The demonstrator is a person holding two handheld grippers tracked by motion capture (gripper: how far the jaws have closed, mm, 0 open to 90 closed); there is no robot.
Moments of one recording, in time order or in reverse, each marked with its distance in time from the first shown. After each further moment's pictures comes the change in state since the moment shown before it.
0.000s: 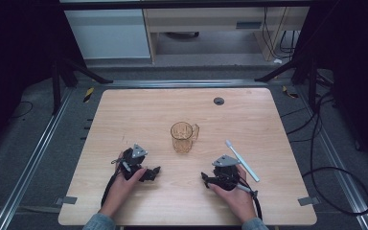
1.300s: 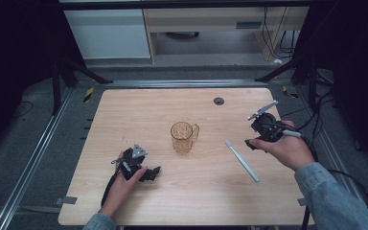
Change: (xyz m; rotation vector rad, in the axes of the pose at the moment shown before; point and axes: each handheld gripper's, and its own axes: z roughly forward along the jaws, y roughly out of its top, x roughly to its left) left arm 0.000 0.000 0.000 -0.003 0.000 -0.002; right arm -0.108 0.125 -0.116 0.363 -0.103 -0.130
